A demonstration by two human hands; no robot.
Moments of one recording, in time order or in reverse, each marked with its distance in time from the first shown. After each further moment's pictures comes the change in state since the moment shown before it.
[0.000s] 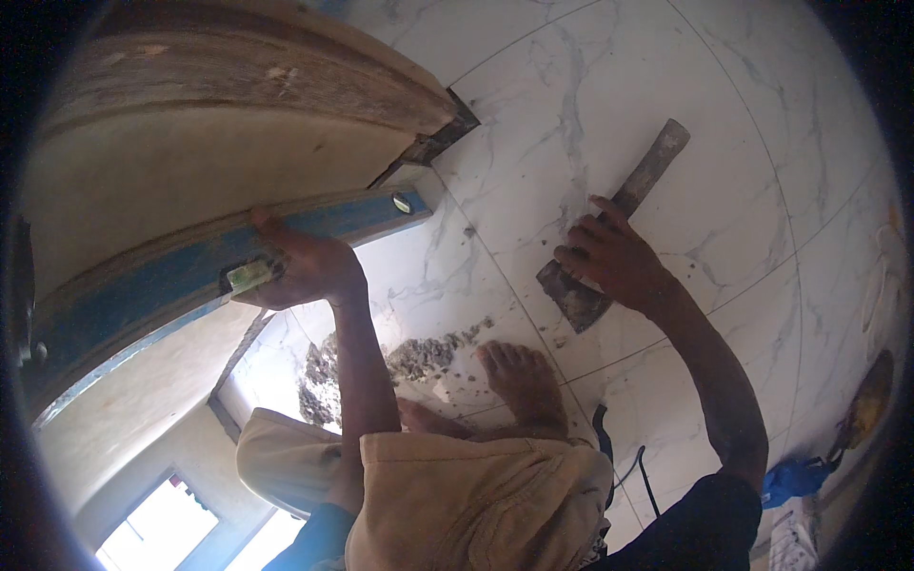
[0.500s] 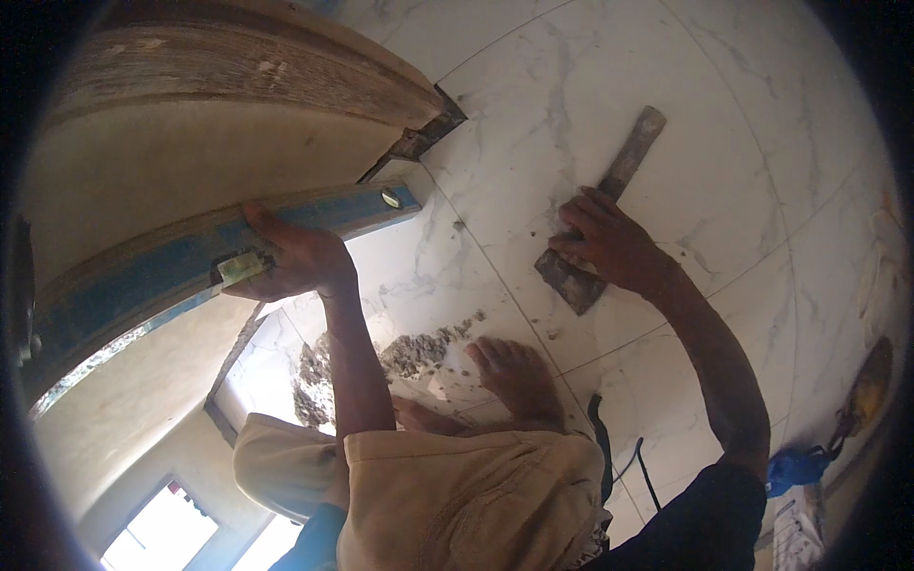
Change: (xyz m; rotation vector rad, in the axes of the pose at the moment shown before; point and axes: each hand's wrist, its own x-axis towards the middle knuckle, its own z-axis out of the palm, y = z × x) left_hand -0.006 0.003 -0.001 -0.192 -0.008 -0.121; right_hand -0.015 0.013 0.005 0.104 -0.060 0.081
